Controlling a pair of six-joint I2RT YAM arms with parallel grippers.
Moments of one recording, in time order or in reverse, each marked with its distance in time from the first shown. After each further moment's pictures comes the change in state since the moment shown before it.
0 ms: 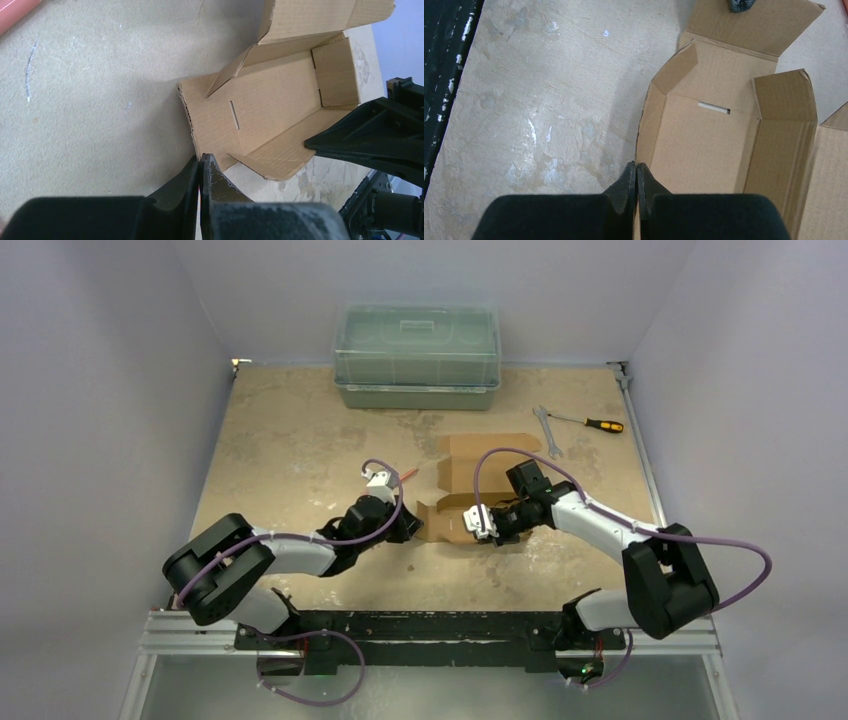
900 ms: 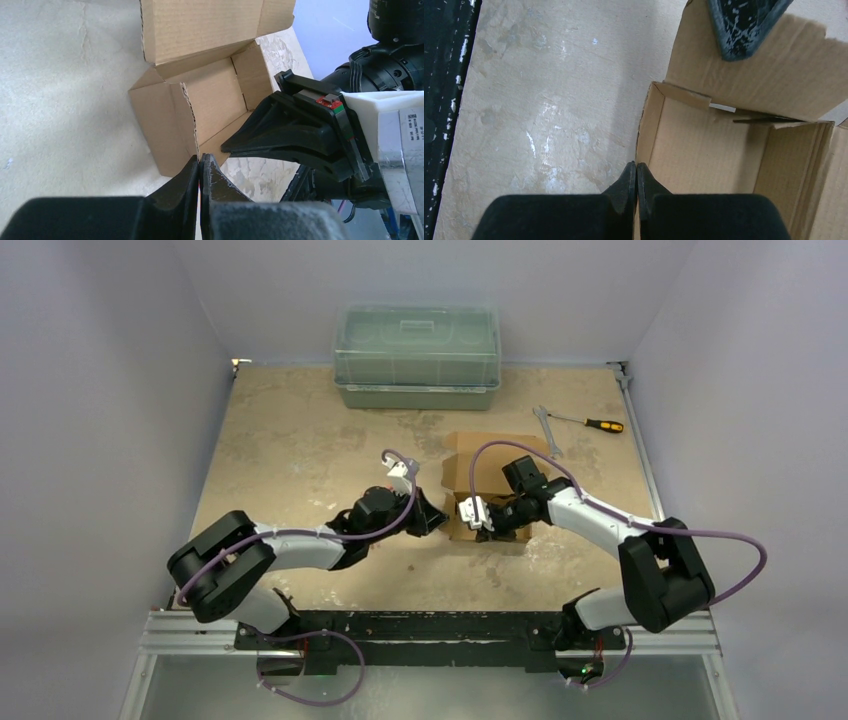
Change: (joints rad) left arm -0.042 0.008 0.099 0.078 0.153 0.008; right arm 0.012 0.033 0.035 0.008 0.005 0.110
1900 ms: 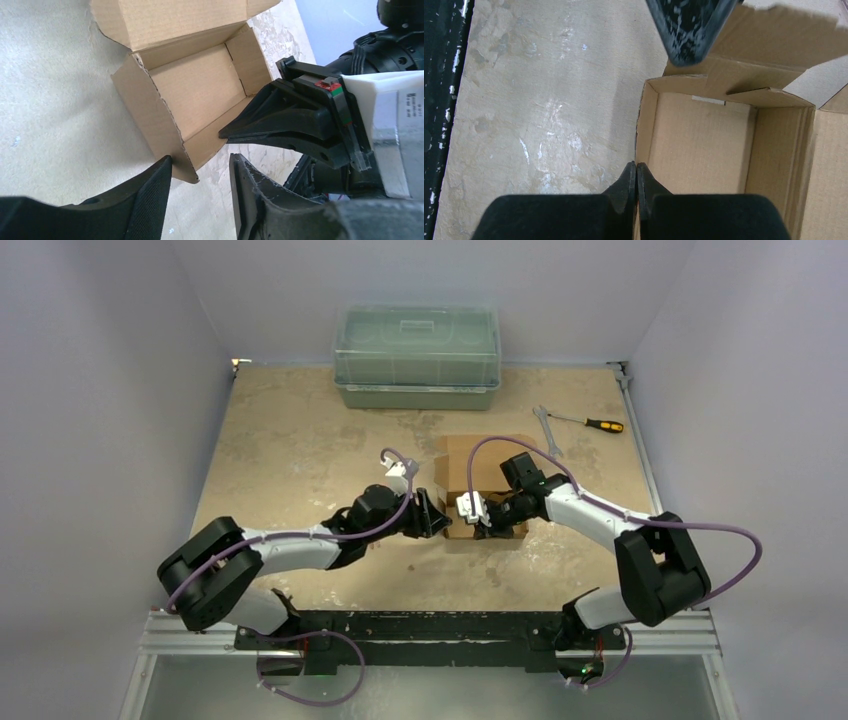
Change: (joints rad) left arm -0.012 -0.030 0.044 -0.153 -0.018 -0.008; right arm 0.001 0.032 0.027 0.016 0.007 0.050
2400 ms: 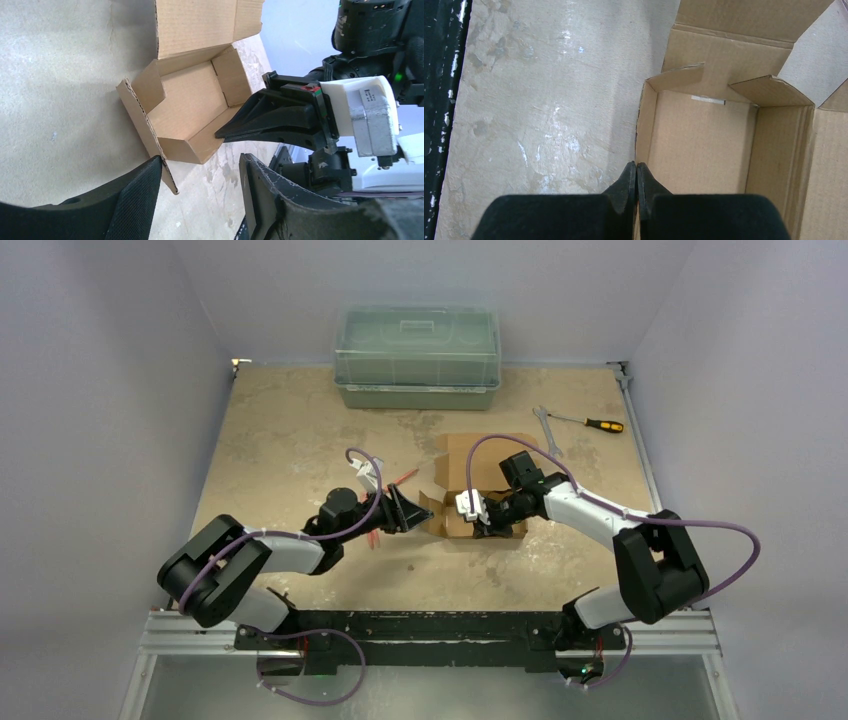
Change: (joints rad) left arm 0.202 -0.010 -0.211 0.364 0.236 -0.118; right arm 0.000 0.013 0.010 0.006 0.006 0.017
